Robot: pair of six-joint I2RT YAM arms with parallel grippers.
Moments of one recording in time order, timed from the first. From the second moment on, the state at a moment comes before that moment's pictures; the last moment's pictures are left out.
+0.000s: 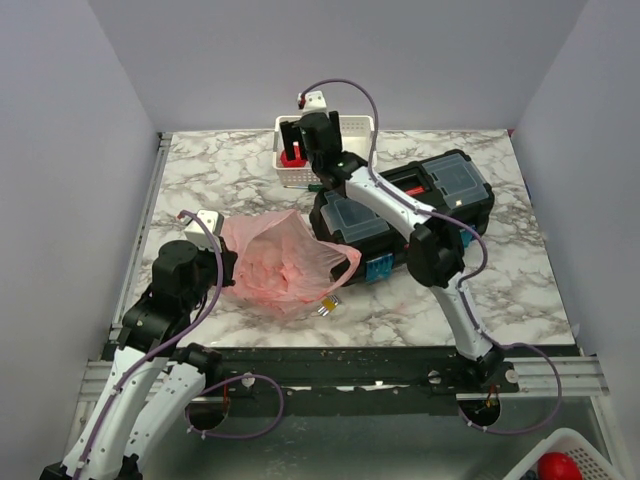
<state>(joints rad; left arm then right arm) -0.37 0.52 0.76 -0.64 -0.03 -0.19 0.71 2.40 2.25 -0.14 0.46 0.08</state>
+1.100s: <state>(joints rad) -0.36 0.57 0.78 -0.67 -0.02 -0.20 1.16 1.61 1.13 0.13 0.33 0.22</state>
